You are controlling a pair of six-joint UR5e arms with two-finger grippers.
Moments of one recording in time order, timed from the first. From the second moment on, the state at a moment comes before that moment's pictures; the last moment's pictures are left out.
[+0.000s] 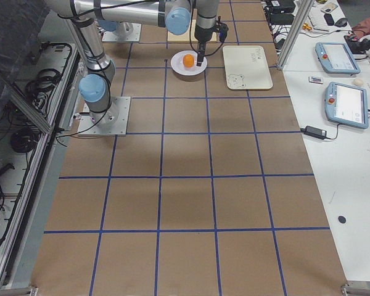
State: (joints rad) left arm -1.73 -1.78 -1.47 -1.46 1.55 -0.19; right arm 1.50 -1.51 1.62 -1.63 -1.52 0.03
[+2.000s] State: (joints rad) left arm -1.62 -1.60 -1.55 -1.55 1.59 -0.15; right arm 1.57 -1.12 2.00 -2.45 -0.93 -0.02
